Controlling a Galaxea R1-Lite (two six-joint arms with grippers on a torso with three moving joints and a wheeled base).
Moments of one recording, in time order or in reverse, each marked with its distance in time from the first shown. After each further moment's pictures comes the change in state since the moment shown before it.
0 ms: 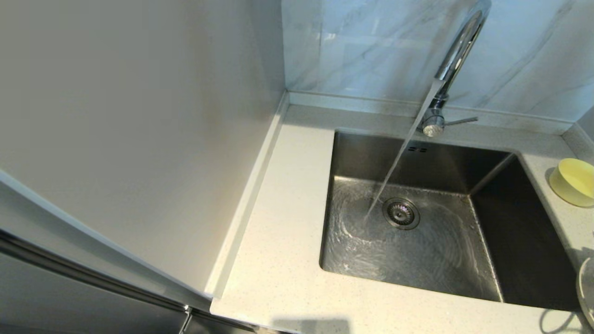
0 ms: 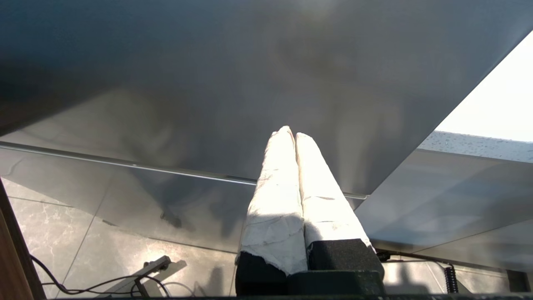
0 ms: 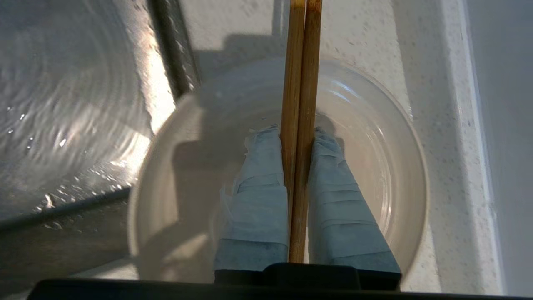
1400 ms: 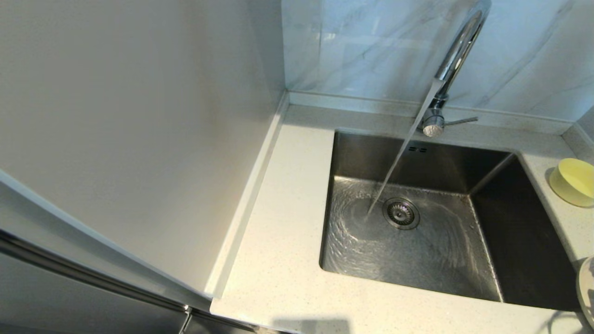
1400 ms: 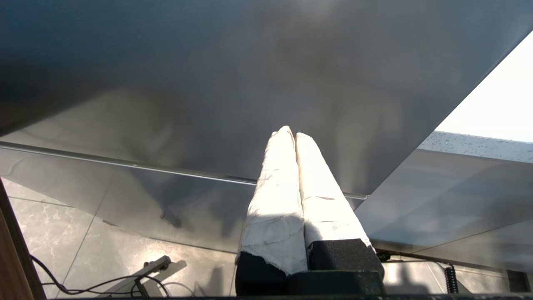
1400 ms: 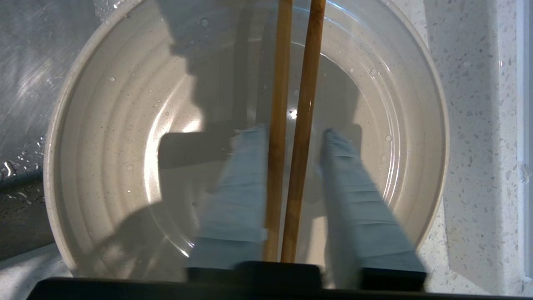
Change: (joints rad) left arm 0.000 0.000 0.000 0.000 0.001 0.000; right arm -0.061 0.088 0.045 -0.002 0.007 -0.045
